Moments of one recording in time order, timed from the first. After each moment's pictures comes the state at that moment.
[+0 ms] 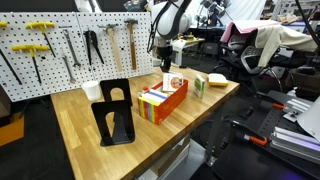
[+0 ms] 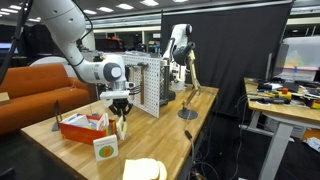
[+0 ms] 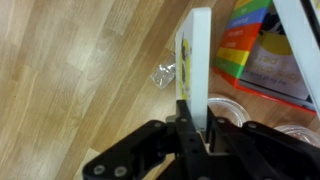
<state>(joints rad) 0.06 0.65 0.04 -1.88 -0.22 2.49 -0.28</state>
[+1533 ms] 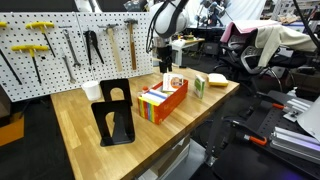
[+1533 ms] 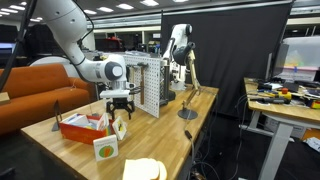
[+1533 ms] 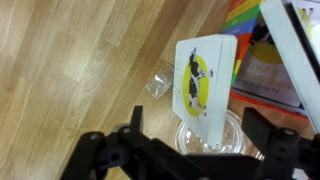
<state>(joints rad) 0.06 0.66 0.05 -1.84 -0.21 2.39 -0.28</state>
